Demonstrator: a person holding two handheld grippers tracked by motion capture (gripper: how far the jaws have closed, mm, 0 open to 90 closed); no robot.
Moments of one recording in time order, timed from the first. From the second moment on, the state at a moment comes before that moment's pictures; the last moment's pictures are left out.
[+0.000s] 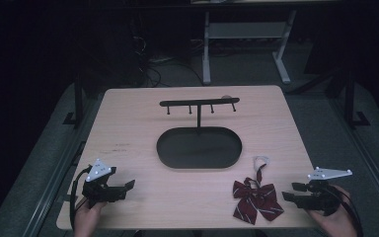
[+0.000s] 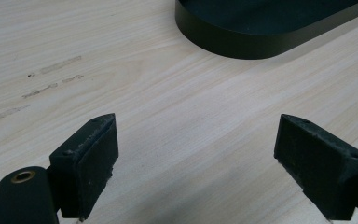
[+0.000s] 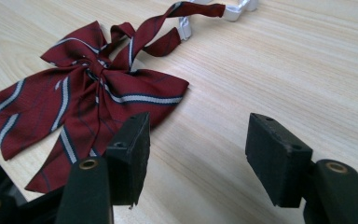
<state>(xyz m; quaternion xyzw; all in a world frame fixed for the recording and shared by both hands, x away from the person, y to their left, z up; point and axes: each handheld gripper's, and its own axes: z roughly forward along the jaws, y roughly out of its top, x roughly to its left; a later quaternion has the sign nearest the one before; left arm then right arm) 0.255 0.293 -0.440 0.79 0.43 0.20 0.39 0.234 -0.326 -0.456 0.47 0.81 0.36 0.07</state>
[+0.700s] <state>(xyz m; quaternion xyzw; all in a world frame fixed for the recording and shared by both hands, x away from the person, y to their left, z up) 0.253 0.293 -0.440 0.79 0.42 0.20 0.39 0.250 -0.312 -0.433 0.47 0.81 0.35 0.07</state>
